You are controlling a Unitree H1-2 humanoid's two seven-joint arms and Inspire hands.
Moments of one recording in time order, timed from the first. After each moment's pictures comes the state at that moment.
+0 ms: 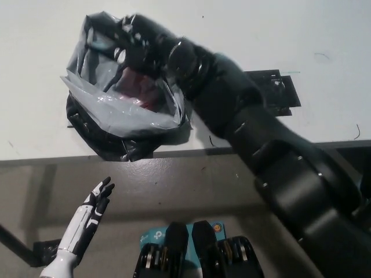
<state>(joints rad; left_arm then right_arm) -0.02 0.22 -0.04 0.05 0.08 -0.14 -0.09 -1.40 0.17 0.35 1.32 -0.35 0.02 0.07</state>
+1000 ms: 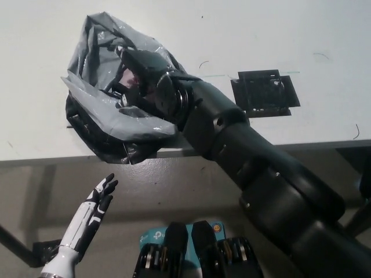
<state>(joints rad) -0.03 0.22 -0.04 0.04 0.09 -0.14 -0.11 -1.38 0.19 0.48 1.34 -0.46 -0.07 -0.02</state>
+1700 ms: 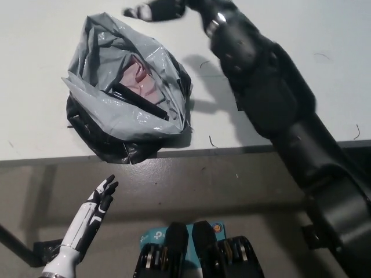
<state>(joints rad) -0.04 0.22 -0.04 0.07 0.09 -0.13 -0.11 -1.13 -0.03 0.24 0.61 -0.36 -0.08 0.01</state>
